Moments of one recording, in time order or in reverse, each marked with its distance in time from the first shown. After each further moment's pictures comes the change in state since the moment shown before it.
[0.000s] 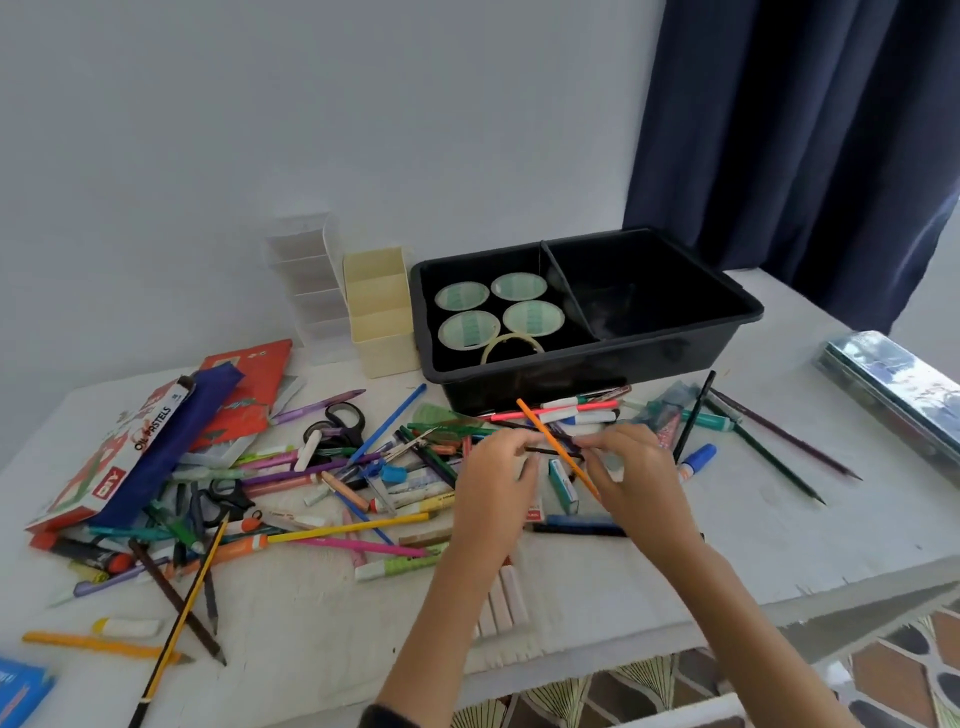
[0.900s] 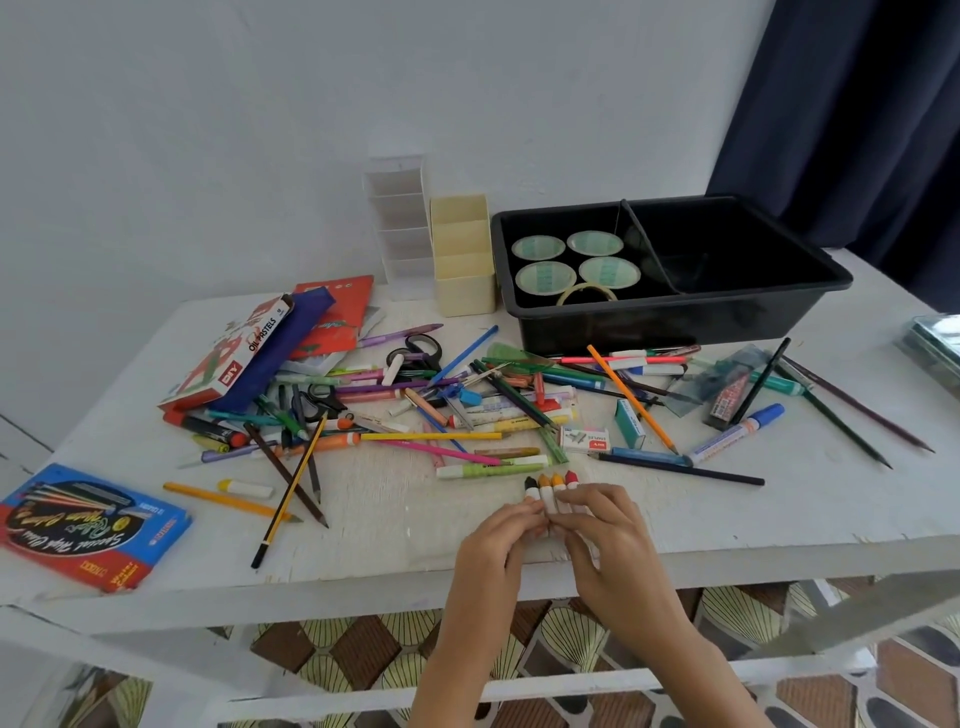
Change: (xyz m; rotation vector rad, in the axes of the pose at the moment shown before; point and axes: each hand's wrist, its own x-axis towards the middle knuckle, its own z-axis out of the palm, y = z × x) left_hand -0.152 -0.055 -0.031 -0.200 0.042 -0.038; right_hand -0.122 -0.065 0.046 0.066 -0.144 -0.227
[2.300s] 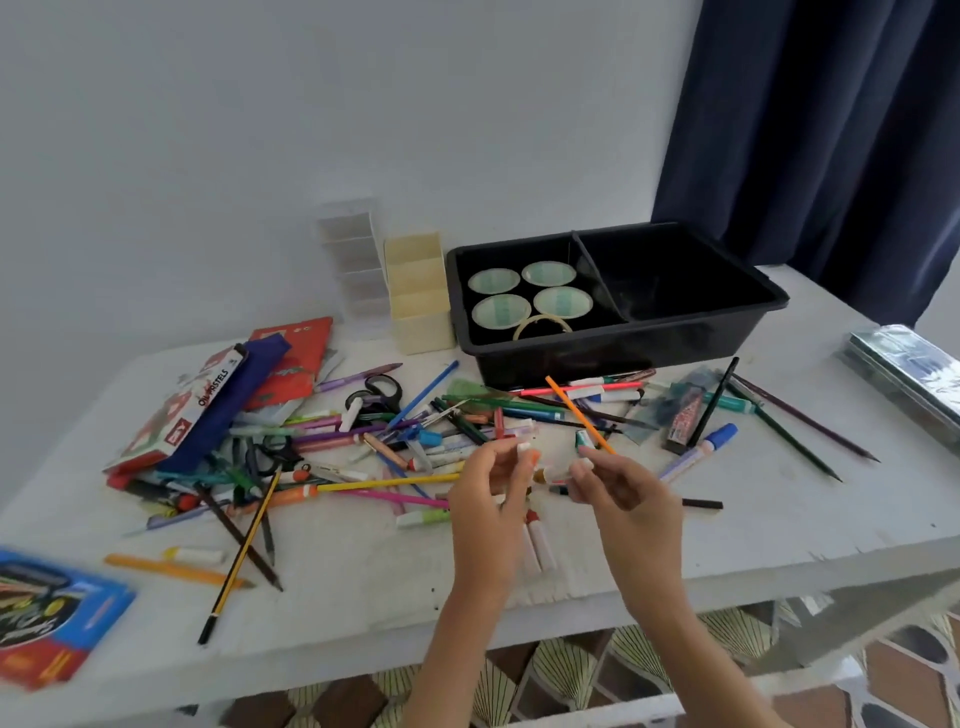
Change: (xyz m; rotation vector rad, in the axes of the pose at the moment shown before) left_hand 0.076 0.054 0.020 -0.244 0.248 -0.043; right_hand 0.050 0.001 -0.050 0.751 0.382 0.630
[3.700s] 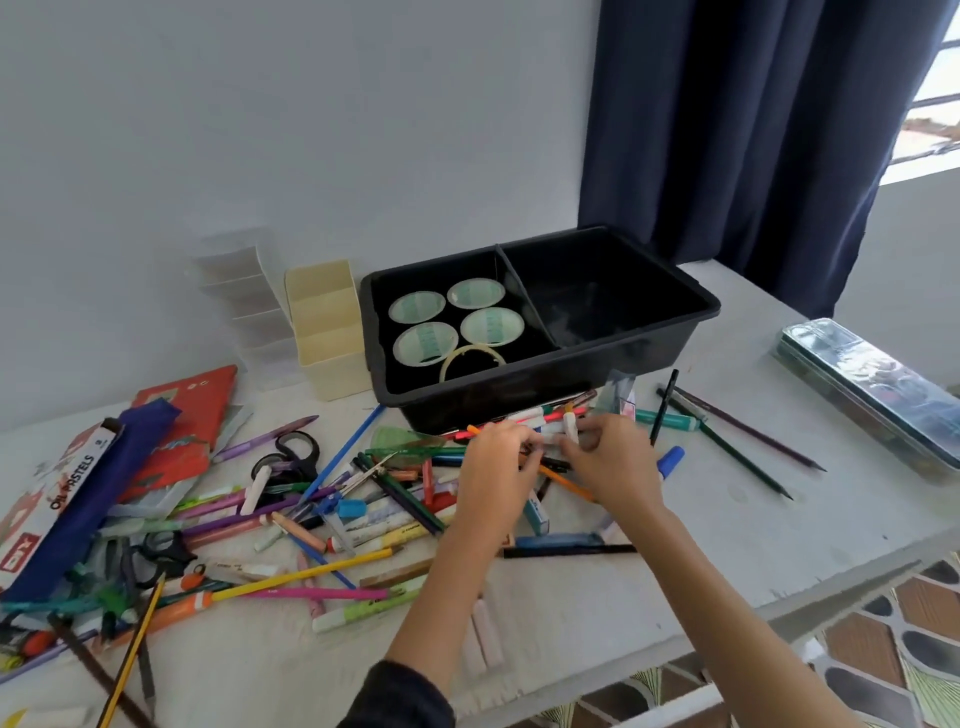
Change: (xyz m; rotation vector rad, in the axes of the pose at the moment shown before) left_hand 0.095 -0.024 0.093 0.551 -0.420 0.245; right_hand 0.137 0.027 -0.026 -0.827 0.028 0.060
